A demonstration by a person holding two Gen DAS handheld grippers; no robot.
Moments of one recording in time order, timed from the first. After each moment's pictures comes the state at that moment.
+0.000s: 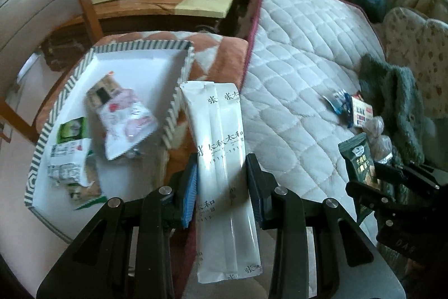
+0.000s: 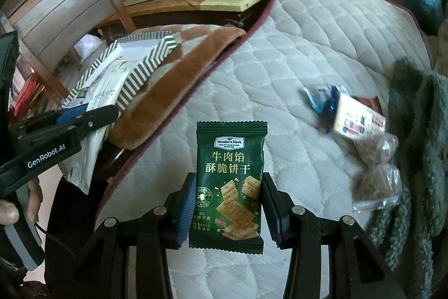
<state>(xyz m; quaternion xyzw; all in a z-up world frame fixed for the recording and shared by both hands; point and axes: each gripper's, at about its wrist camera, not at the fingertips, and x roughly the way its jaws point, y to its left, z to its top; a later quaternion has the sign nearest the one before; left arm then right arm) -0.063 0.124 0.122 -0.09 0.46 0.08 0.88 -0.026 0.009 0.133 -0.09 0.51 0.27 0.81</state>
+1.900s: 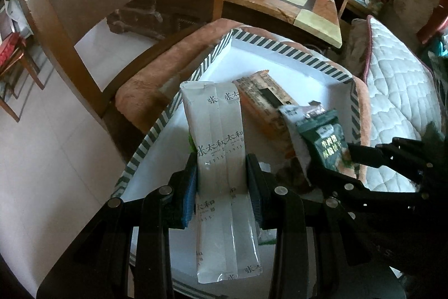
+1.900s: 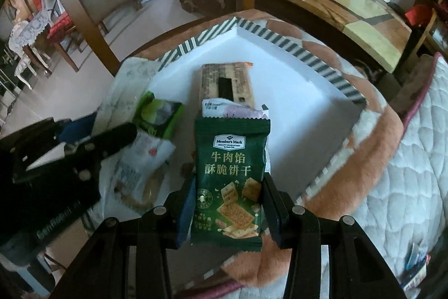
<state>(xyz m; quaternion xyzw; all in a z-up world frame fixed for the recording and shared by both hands) -0.094 0.315 0.094 -0.17 0.45 0.22 0.85 -0.001 0.295 0.110 -0.24 0.50 0.41 0.72</state>
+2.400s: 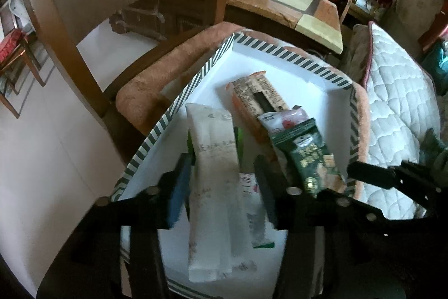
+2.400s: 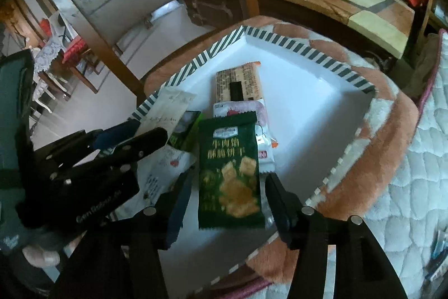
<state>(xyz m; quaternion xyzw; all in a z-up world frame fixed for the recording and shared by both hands) -0.098 0.313 0.102 -0.18 0.44 0.22 0.85 -0.008 0.272 0.123 -0.16 0.51 0.44 0.72</state>
